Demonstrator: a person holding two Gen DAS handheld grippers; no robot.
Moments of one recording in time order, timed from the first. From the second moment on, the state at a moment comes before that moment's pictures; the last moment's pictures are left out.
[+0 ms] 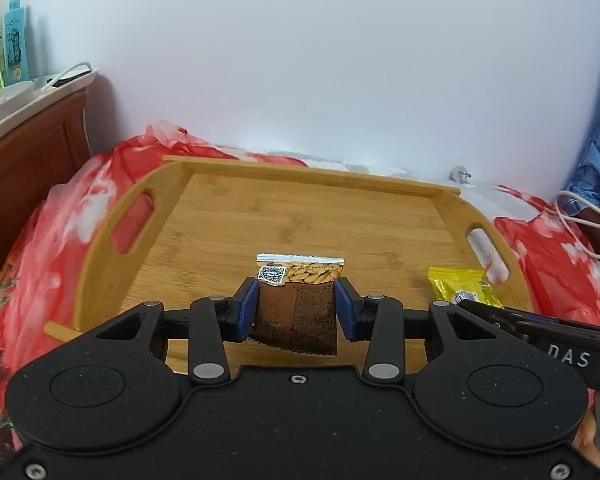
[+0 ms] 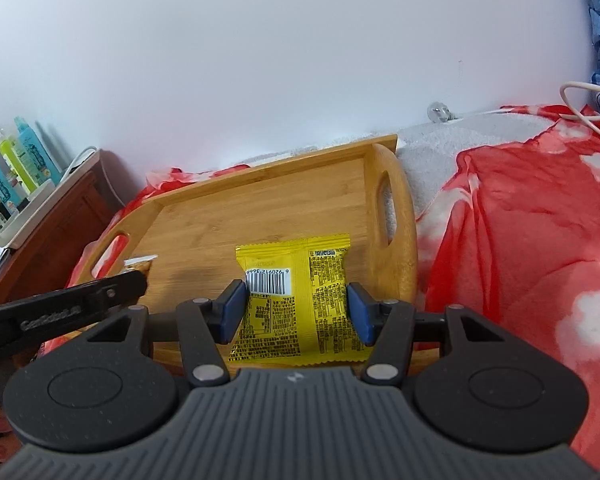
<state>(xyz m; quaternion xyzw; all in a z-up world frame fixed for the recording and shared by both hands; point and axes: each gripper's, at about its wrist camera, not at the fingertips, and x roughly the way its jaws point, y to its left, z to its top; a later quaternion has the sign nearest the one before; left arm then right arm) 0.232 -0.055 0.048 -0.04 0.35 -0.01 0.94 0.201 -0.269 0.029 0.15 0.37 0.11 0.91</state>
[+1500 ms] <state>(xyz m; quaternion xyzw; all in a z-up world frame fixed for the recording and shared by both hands) 0.171 -0.045 0.072 -0.01 0.34 -0.01 0.94 0.146 -0.264 0.064 0.11 0.30 0.10 0.94</state>
